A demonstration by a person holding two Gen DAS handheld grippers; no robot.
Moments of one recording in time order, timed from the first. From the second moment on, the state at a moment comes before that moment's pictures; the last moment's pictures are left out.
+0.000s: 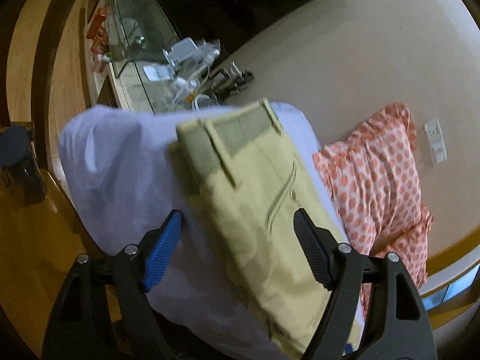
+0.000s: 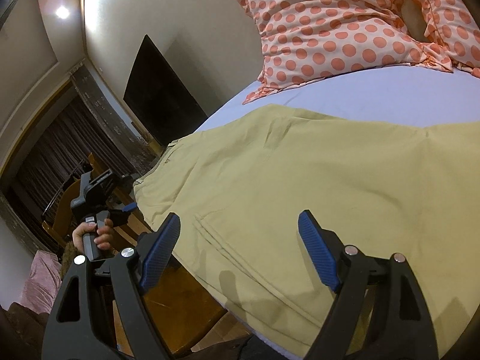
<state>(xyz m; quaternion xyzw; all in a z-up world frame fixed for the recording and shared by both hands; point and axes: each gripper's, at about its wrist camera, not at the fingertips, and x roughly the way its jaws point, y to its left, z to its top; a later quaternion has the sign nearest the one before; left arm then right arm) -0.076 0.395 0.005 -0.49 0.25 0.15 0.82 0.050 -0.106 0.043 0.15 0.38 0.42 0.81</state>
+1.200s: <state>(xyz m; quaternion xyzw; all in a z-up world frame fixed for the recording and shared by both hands) 0.024 0.165 0.170 -0.10 0.25 0.02 0.96 0.053 -0.225 0.062 0.24 0.30 0.31 0.87</state>
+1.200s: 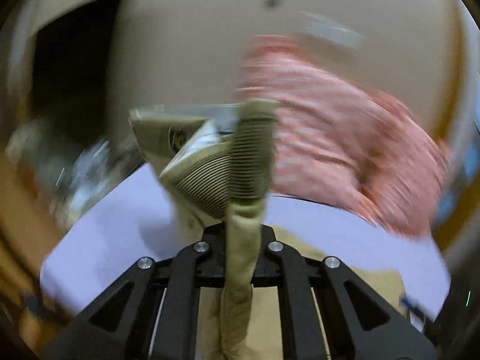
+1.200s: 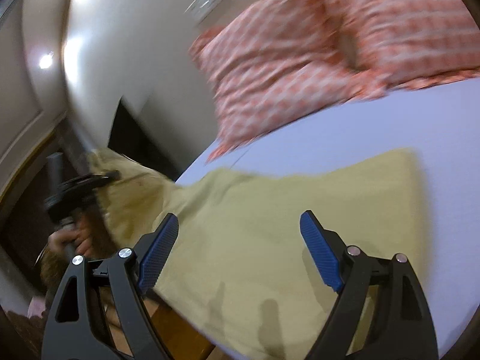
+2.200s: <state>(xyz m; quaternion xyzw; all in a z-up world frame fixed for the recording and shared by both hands) 0.082 0.117 0.045 -0.13 0.45 -0.14 0.87 0.092 -0.290 0.013 0.24 0.42 0.25 0.84</state>
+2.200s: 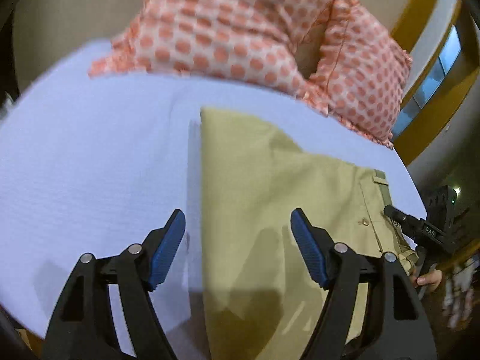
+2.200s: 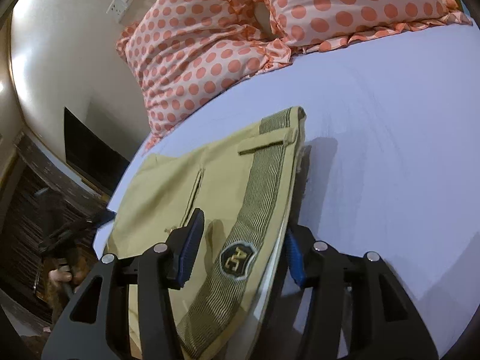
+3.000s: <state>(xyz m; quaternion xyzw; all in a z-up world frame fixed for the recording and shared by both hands) 0.211 0.060 0.073 -0.01 0.43 -0.01 0.90 0.219 -0.313 0.038 0.21 0.46 0.11 0.86</state>
